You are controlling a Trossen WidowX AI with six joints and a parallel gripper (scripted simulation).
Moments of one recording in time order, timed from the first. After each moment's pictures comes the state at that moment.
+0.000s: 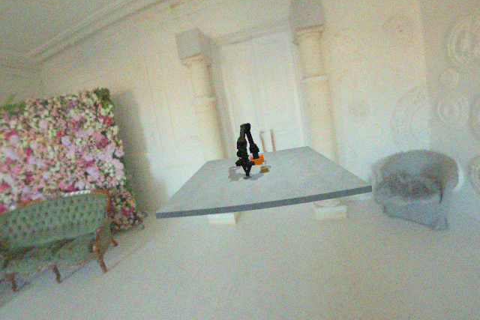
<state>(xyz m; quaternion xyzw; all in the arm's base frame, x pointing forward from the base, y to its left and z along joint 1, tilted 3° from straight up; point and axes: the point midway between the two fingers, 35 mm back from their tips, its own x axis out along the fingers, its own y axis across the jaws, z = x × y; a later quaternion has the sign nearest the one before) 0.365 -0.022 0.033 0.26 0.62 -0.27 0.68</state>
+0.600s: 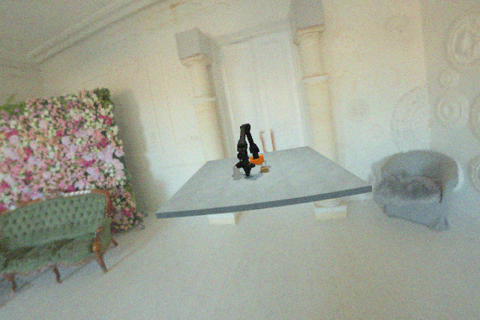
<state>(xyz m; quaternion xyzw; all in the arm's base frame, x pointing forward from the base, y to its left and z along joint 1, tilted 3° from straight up) 0.364 -0.023 0.015 0.26 0.62 -0.27 0.68</state>
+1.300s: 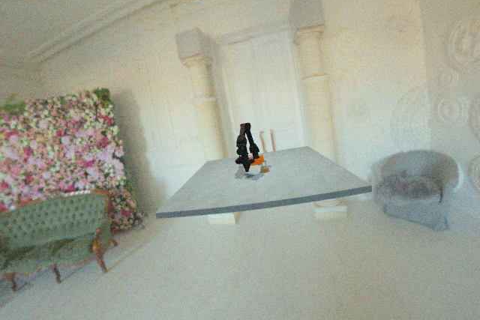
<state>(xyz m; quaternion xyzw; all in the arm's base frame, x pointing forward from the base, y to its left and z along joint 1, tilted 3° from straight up) 0.360 -0.020 0.051 0.26 0.63 -0.27 0.68</state>
